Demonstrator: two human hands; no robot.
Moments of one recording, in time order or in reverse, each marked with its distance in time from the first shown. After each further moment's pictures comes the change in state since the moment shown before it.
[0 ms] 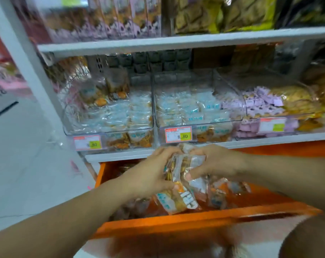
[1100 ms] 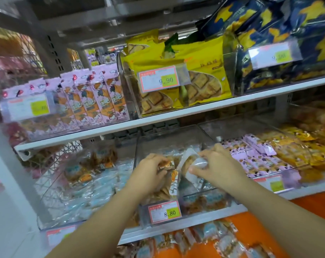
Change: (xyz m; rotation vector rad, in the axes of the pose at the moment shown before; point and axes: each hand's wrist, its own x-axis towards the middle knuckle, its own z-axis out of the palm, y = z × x) left_hand 0.153 0.013 -0.086 0.265 0.452 -0.010; right_hand 0.047 -0.023 -0.118 -0.540 0.778 -0.125
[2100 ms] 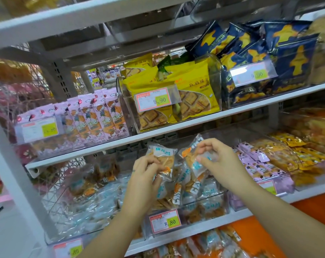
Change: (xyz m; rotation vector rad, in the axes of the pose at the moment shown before) left_hand -0.026 0.018 -0.010 0.037 0.566 0.258; right_hand -0.012 0.003 -0.029 0.768 0.266 -0.196
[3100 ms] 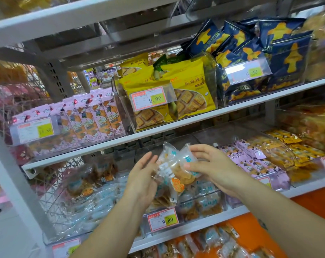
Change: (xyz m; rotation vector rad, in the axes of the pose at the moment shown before) left_hand 0.030 0.037 -0.010 -1.426 0.078 -1.212; right_hand -0.004 -0.004 0.005 0.391 -0.246 0.314
